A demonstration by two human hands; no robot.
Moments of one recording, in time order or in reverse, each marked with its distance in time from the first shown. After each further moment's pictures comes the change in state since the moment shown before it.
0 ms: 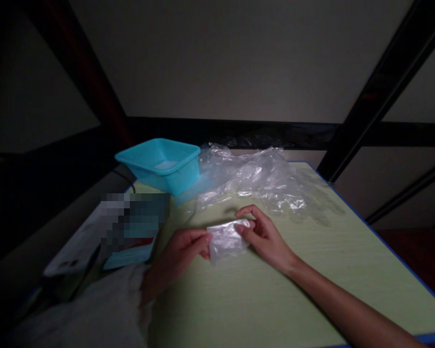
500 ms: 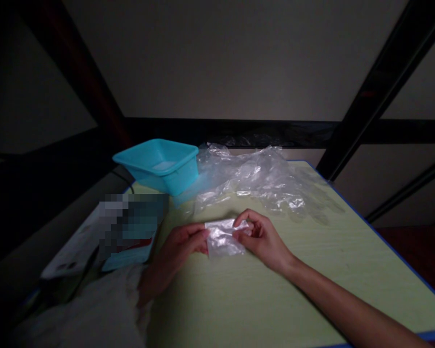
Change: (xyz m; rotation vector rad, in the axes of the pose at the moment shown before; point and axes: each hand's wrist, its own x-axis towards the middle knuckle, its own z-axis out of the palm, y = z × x) left_hand 0.000 -0.005 -0.003 -0.166 0.026 -0.016; right_hand 0.001 0.005 0.004 0.007 0.021 0.001
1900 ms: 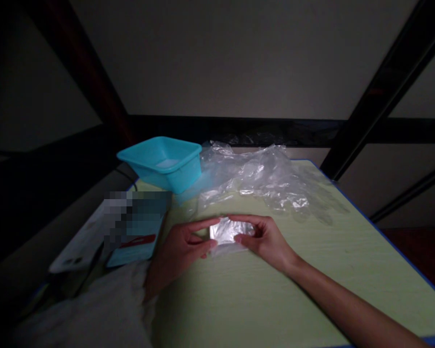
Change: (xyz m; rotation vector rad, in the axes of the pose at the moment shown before) left_hand -0.007 0.020 0.003 0.073 0.042 -0.086; right_hand 0.000 0.007 -0.008 -0.109 -0.041 0.012
